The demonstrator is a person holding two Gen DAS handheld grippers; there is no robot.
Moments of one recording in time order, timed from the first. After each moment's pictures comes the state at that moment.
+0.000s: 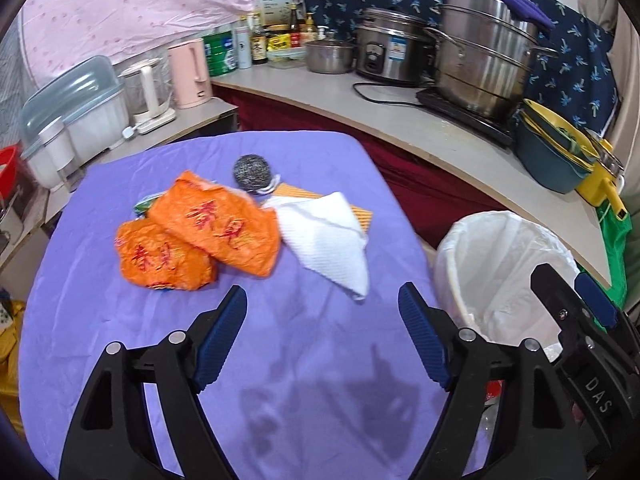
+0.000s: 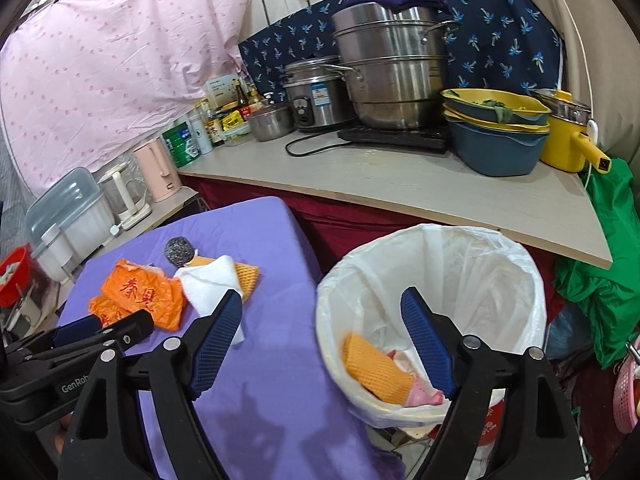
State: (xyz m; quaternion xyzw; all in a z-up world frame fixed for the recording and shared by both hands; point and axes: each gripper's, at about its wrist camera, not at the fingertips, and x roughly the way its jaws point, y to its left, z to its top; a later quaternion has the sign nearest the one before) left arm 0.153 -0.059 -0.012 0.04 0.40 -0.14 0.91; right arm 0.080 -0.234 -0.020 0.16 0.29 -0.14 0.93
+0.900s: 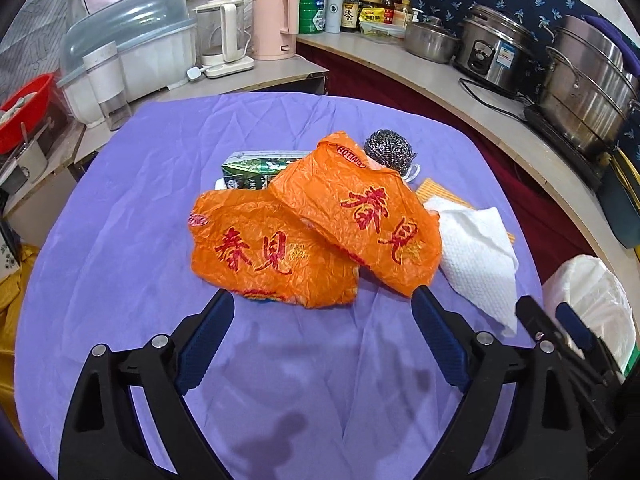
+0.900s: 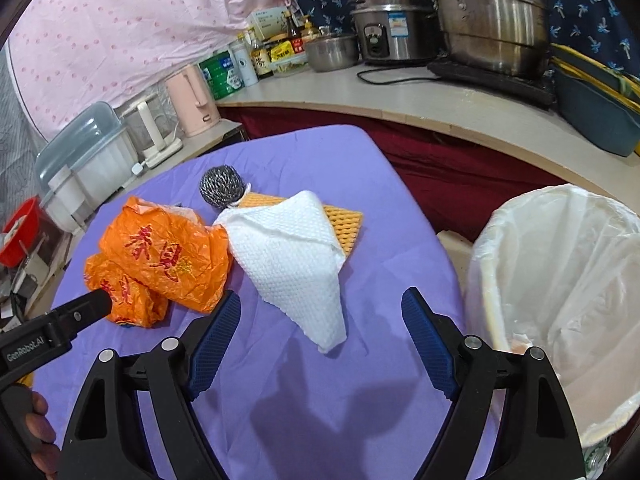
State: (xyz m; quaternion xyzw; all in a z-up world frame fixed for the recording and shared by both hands) left arm 0.243 0.044 -0.061 -0.02 0.45 -0.05 0.89; right arm 0.208 -0.164 -0.100 0.15 0.38 -0.06 0.91
